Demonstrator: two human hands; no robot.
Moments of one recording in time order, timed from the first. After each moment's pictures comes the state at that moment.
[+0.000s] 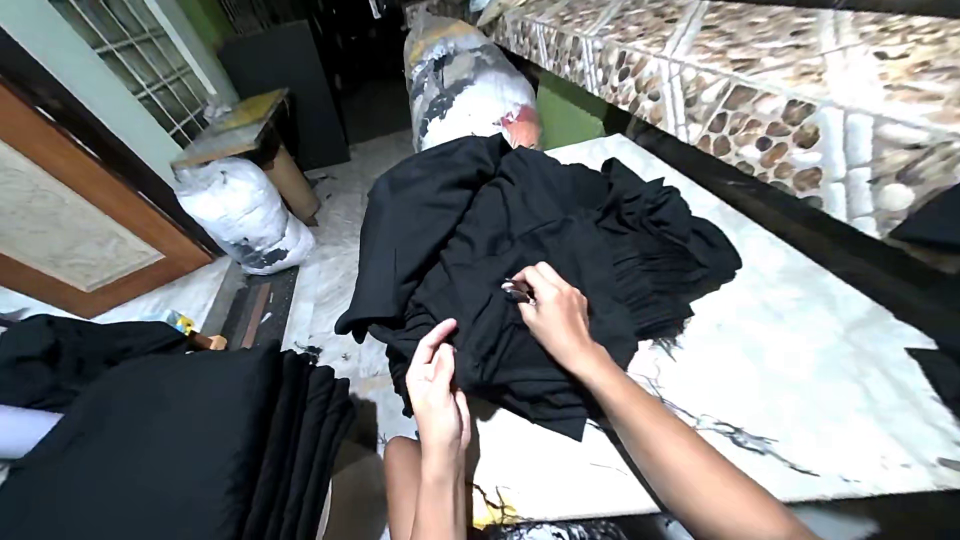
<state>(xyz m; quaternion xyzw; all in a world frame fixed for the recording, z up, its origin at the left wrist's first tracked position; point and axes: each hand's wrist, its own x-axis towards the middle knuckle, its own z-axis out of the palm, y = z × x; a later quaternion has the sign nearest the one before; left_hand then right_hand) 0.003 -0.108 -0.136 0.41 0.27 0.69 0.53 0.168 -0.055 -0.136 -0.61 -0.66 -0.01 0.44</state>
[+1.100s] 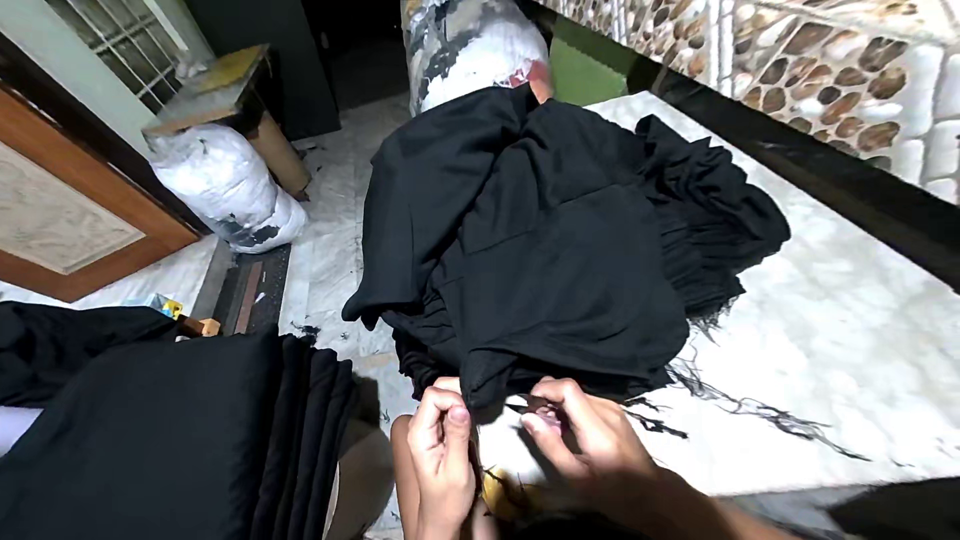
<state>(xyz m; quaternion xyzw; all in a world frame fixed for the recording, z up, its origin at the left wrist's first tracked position) -0.044 -0.132 -0.163 0.57 0.25 0.67 0.40 0.112 -0.157 -0.156 -0.48 -0.73 0.05 0.48</state>
